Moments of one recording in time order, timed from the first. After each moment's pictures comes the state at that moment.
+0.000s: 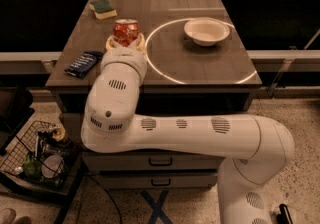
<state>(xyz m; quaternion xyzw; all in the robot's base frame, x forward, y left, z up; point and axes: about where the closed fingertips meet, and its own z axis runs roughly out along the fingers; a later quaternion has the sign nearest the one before) 0.617 0.052 0.930 0.01 0.71 -0.05 0.70</state>
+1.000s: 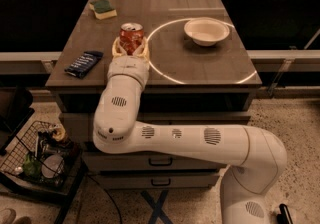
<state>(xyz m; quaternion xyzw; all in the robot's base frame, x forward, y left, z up) 0.644 0.044 0.904 0.04 0.65 -0.06 0.75</state>
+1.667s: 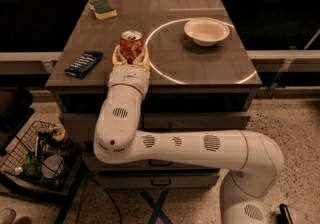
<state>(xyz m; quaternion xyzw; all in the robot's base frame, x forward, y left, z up) 0.632 0.044 0.885 0.04 0.65 -0.06 0.75</state>
